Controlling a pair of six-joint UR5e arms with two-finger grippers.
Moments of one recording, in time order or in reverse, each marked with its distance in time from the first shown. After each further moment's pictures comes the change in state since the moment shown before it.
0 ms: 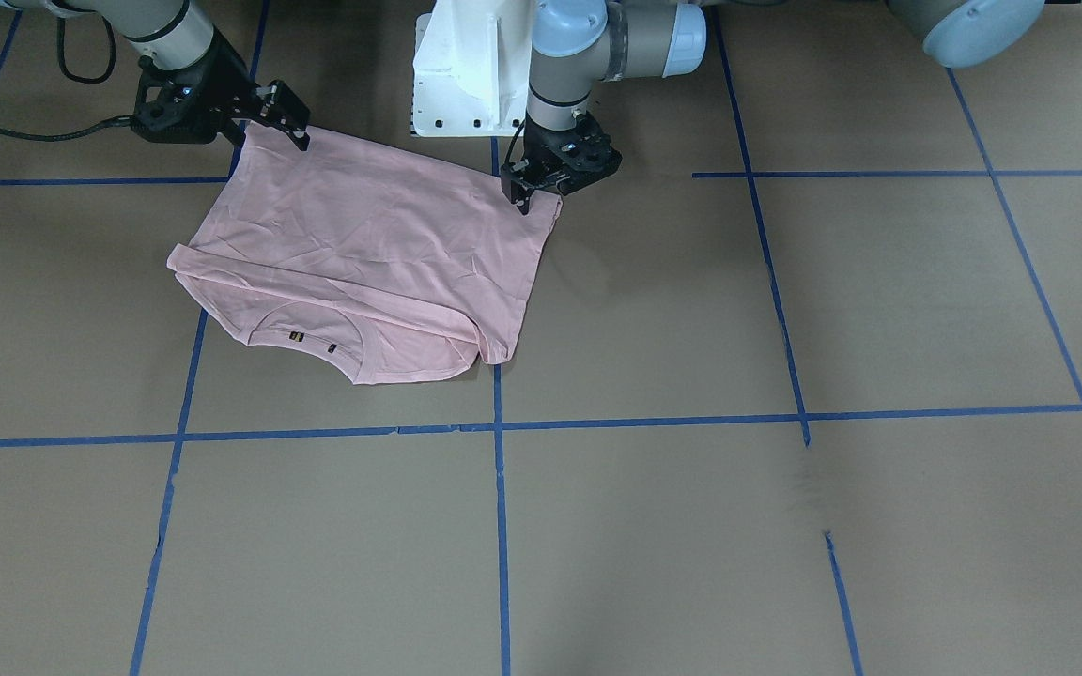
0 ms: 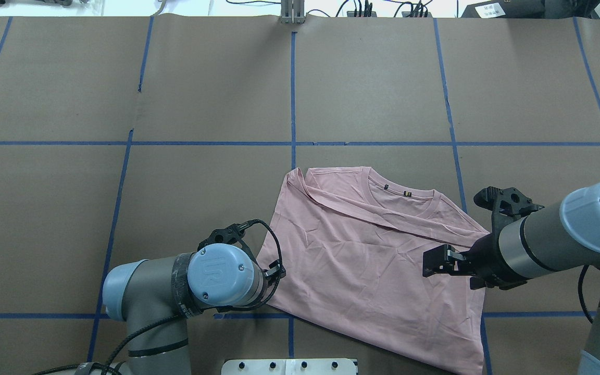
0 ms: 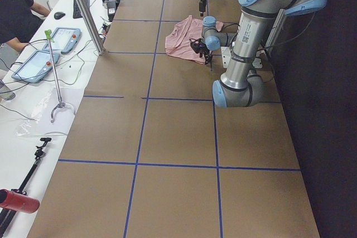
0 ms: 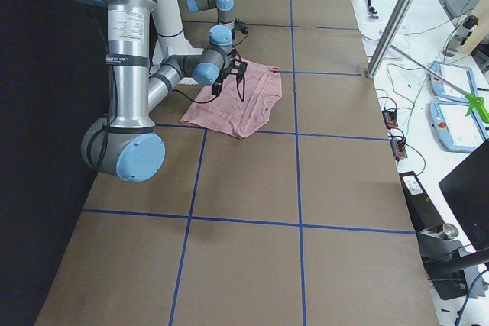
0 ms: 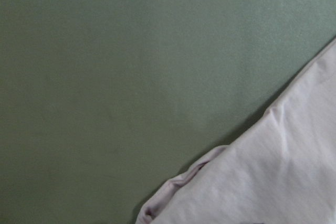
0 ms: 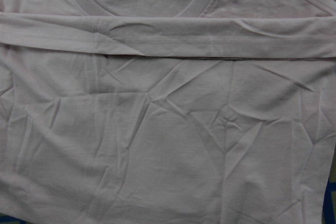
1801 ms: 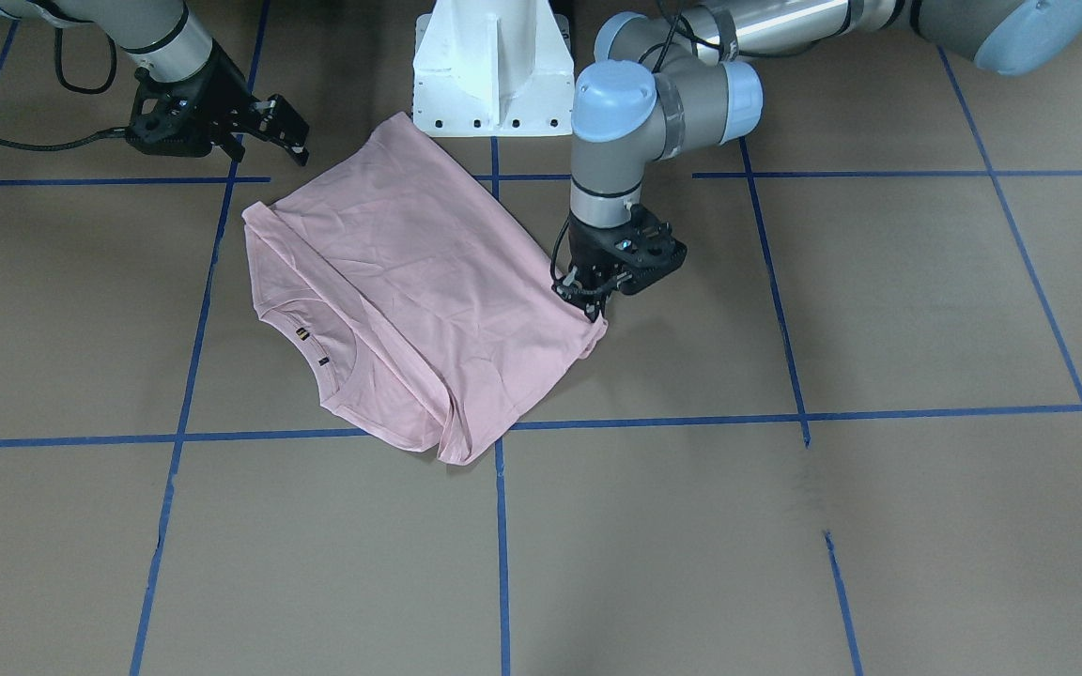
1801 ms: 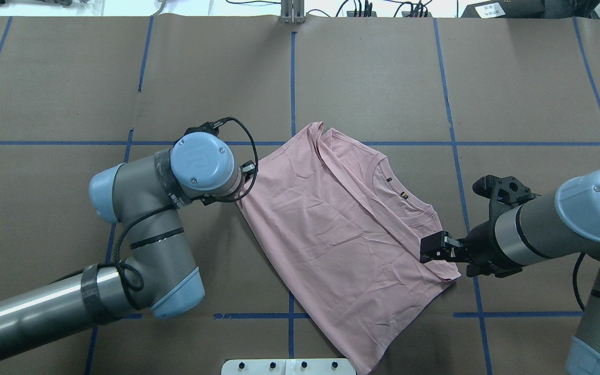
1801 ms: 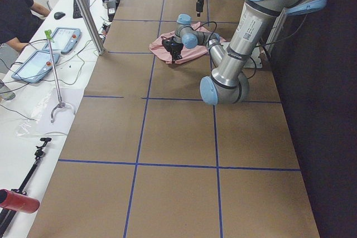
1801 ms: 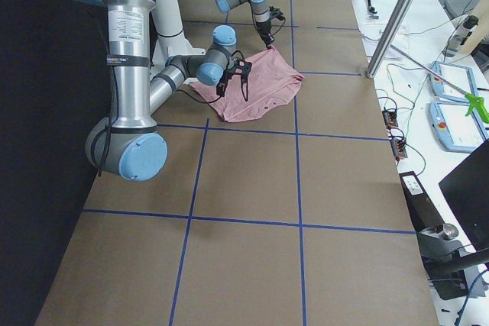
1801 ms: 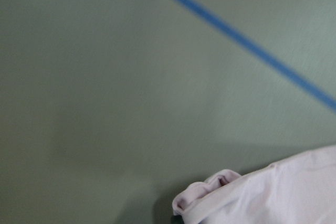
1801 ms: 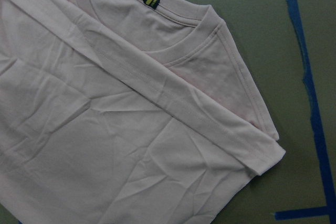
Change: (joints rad) left arm -0.289 -0.107 0.174 -0.010 0.047 0.142; right arm 0.034 0.040 -0.028 -0.005 -0.009 0.002
